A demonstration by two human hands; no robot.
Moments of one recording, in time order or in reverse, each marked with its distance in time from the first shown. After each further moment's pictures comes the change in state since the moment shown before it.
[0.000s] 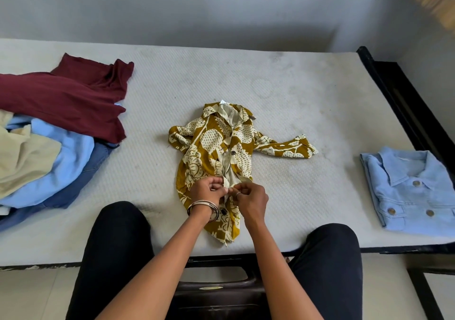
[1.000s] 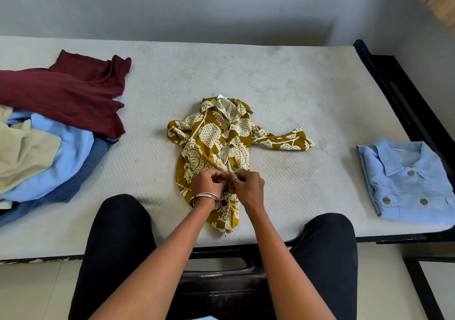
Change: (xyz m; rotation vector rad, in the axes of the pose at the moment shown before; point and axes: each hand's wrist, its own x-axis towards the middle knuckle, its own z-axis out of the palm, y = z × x) left_hand -0.011 0.009 0.002 0.276 0.091 0.169; right_hand -0.001 -0.010 -0.005 -0.114 -0.071 -0.193
